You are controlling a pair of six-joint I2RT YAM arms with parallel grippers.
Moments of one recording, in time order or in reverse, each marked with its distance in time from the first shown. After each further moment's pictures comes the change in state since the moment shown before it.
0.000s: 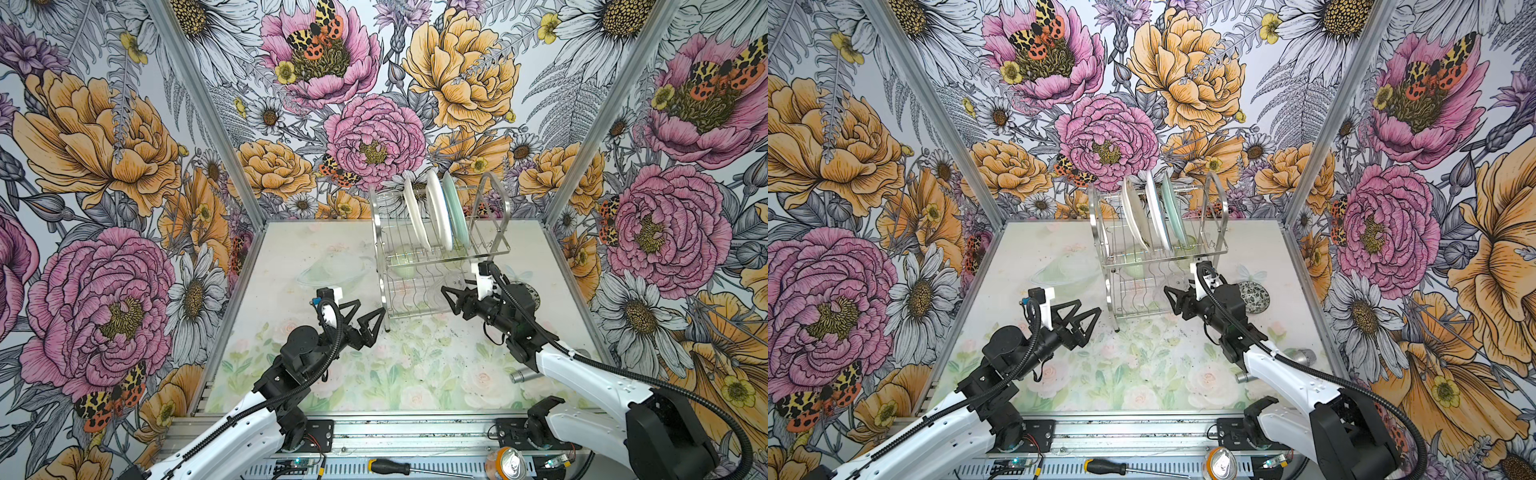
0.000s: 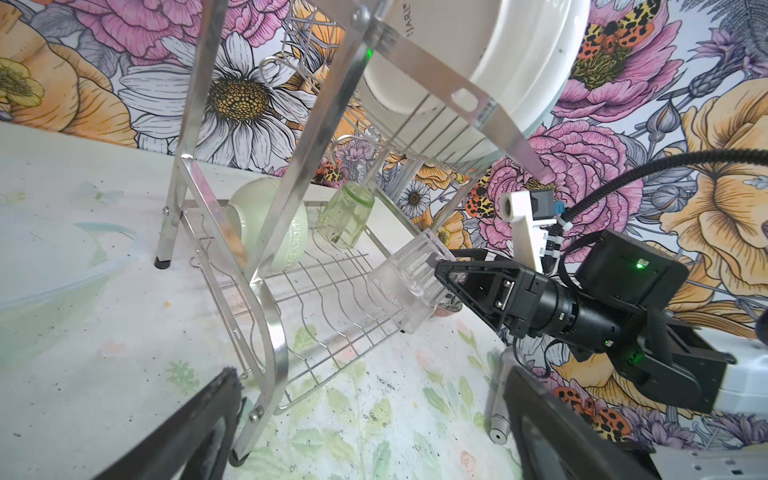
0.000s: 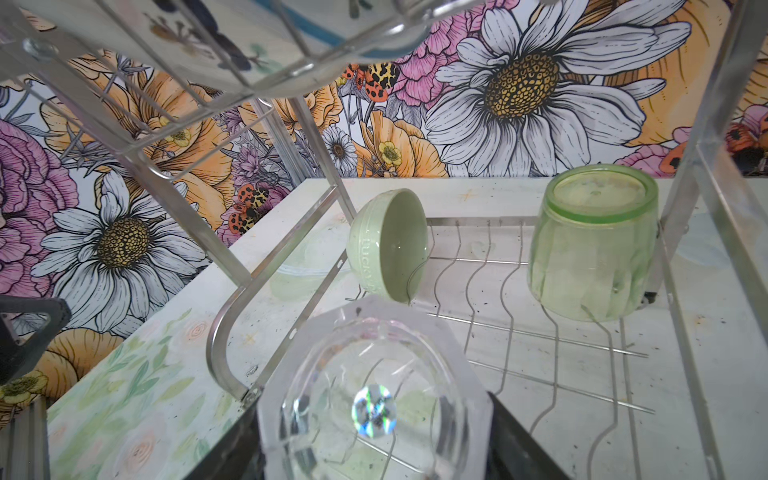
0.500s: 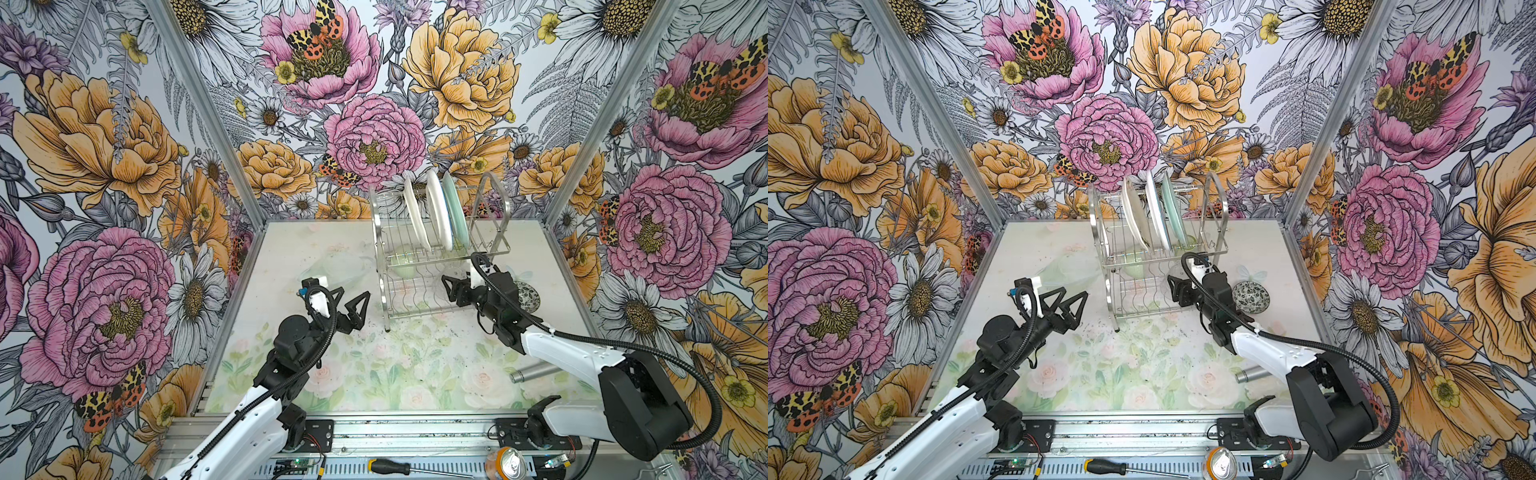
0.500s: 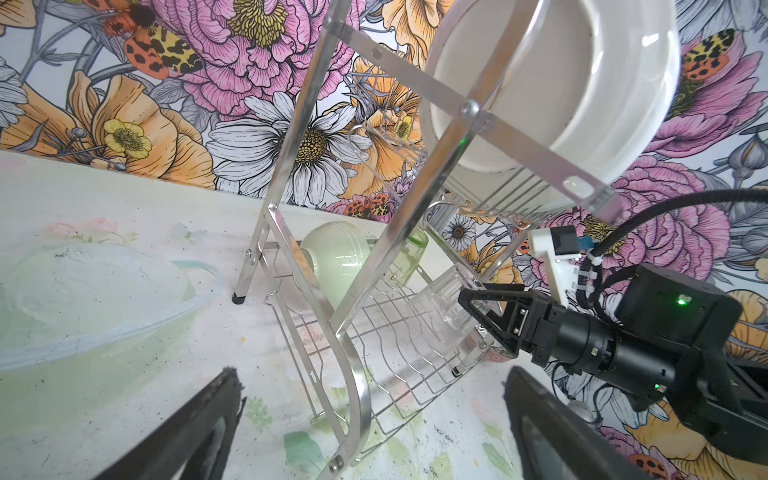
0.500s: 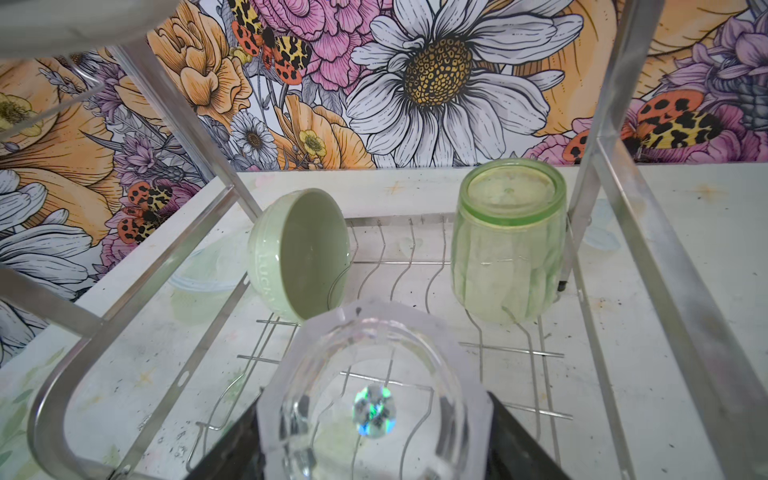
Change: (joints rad) left arm 0.241 0.042 -0.009 0.077 0.098 0.051; right arm 0.000 0.211 0.119 -0.006 0.199 -0.040
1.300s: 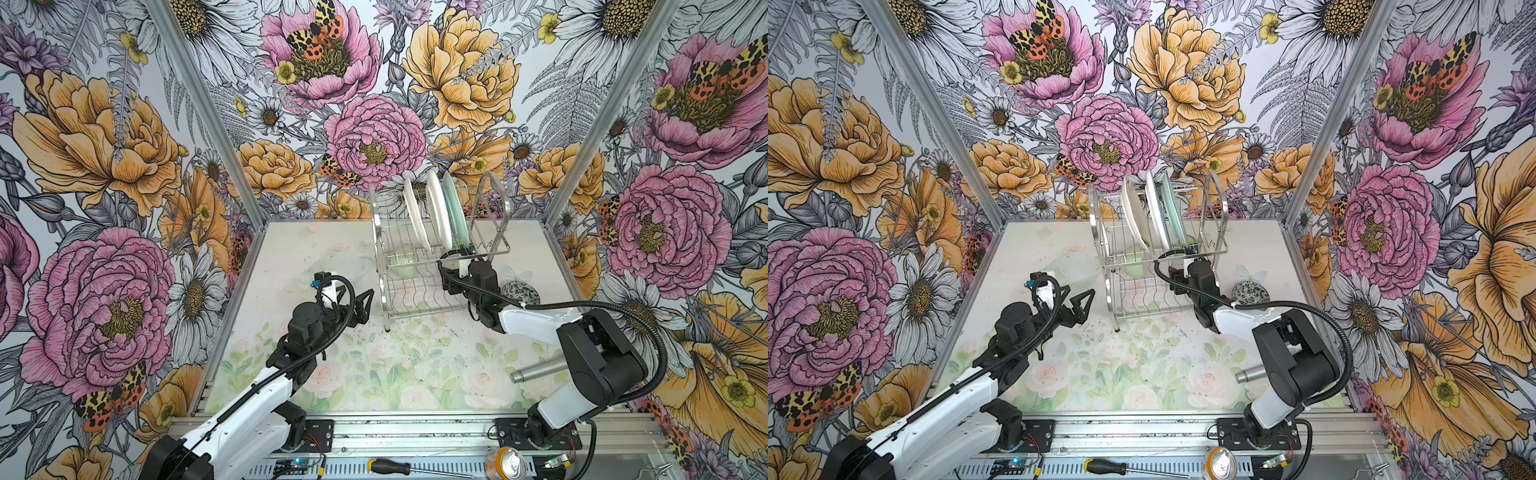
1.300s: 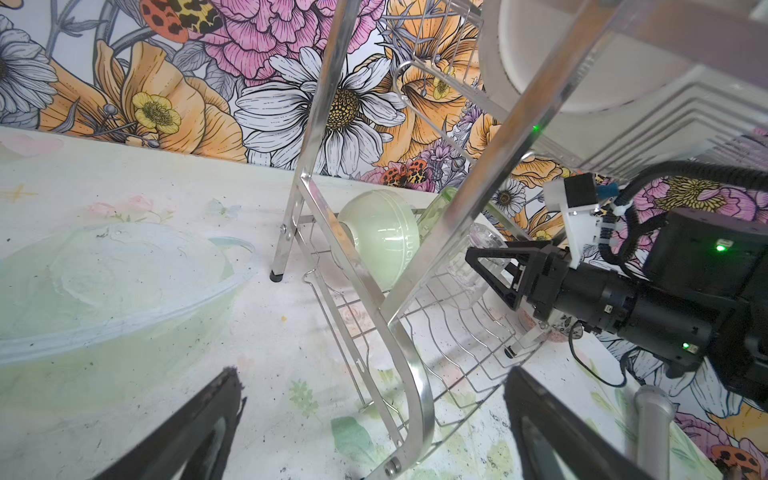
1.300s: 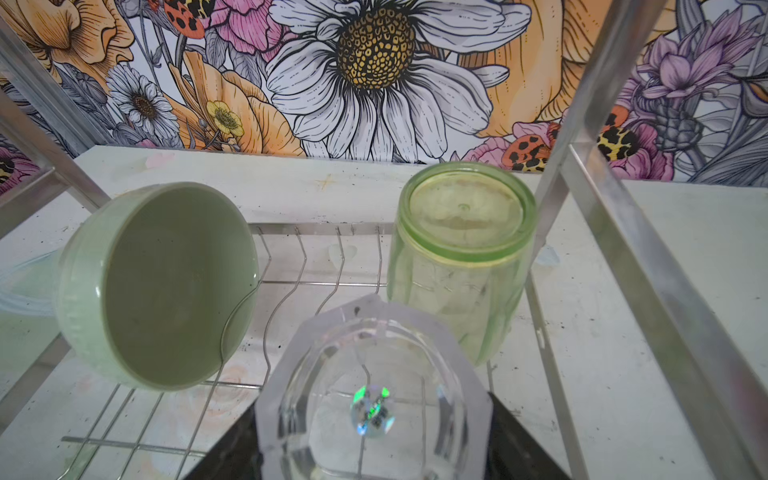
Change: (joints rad) left arm 0.043 0.234 0.034 0.062 -0.013 0.095; right arm 0.000 0.308 0.171 0.055 0.191 -0.100
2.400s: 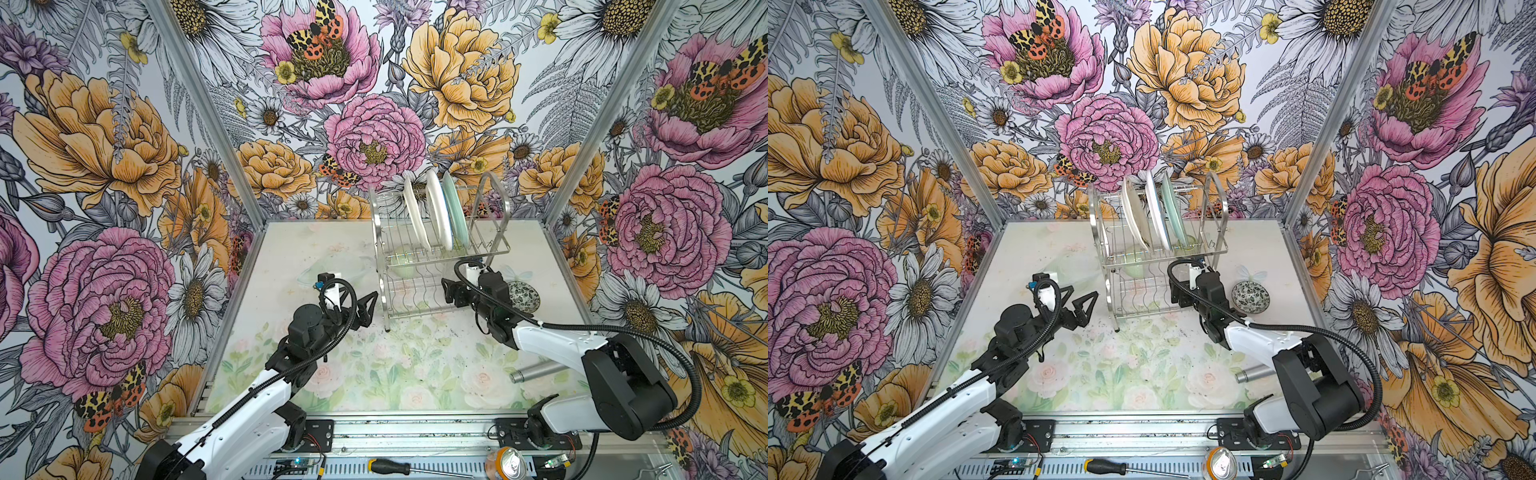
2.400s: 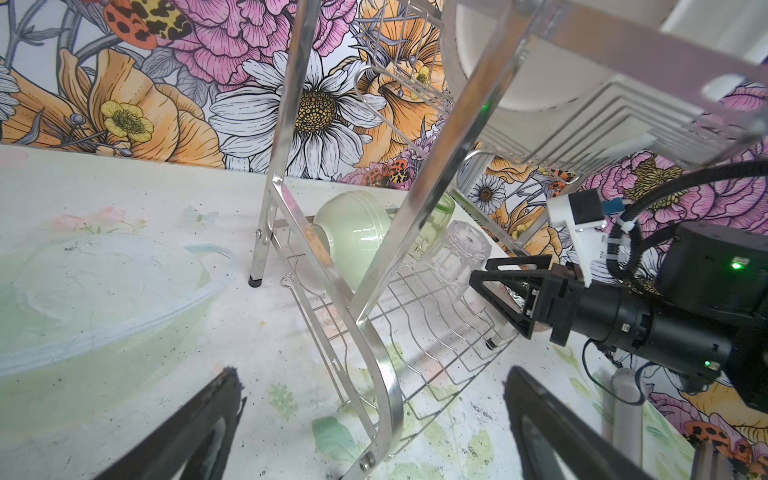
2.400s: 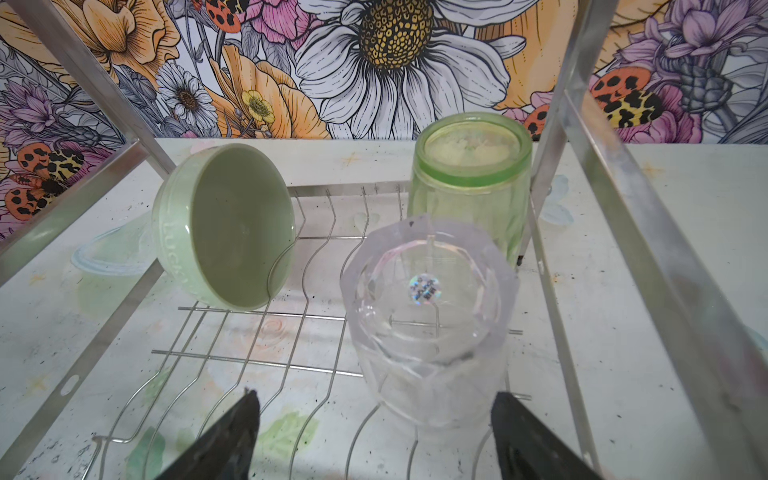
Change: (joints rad) left arm -0.044 -0.034 0.005 -0.015 -0.001 0.011; right arm 0.007 -0.164 -0.126 -0.060 -0.049 0.039
